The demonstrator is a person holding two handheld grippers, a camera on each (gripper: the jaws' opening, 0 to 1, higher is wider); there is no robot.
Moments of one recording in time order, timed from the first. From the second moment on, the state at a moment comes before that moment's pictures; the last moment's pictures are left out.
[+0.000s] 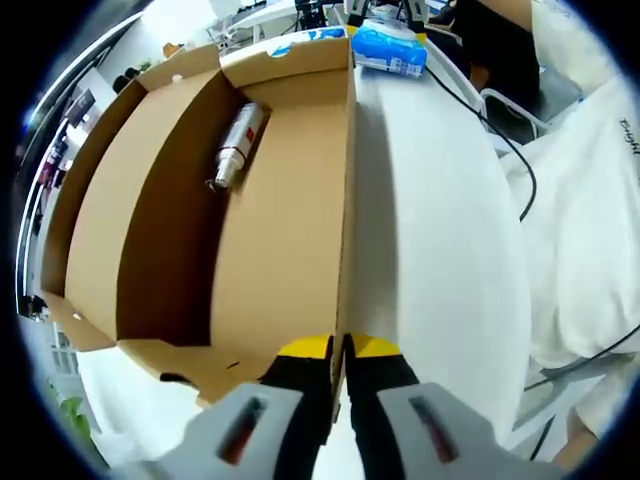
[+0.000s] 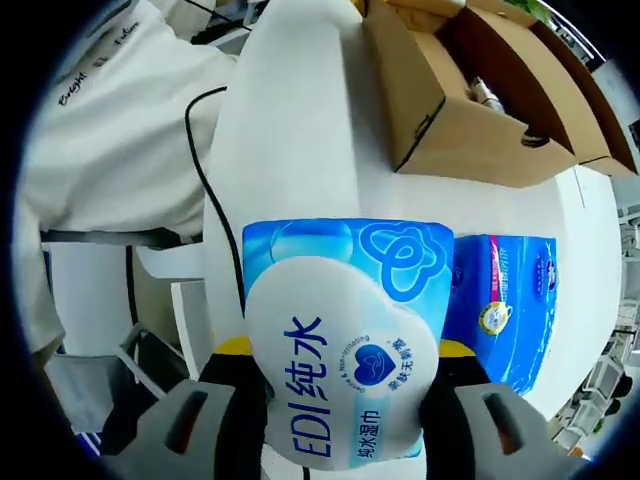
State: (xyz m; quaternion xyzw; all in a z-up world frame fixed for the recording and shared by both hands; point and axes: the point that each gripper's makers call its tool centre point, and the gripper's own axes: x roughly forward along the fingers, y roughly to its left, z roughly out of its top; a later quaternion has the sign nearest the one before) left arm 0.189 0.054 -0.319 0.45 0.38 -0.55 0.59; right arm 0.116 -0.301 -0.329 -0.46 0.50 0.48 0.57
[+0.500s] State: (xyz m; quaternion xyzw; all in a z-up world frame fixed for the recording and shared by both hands) left arm 0.195 0.054 -0.318 0.45 0.37 -0.55 0.59; right arm 0.112 -0.305 -0.337 -0.46 0.48 0.51 0.54
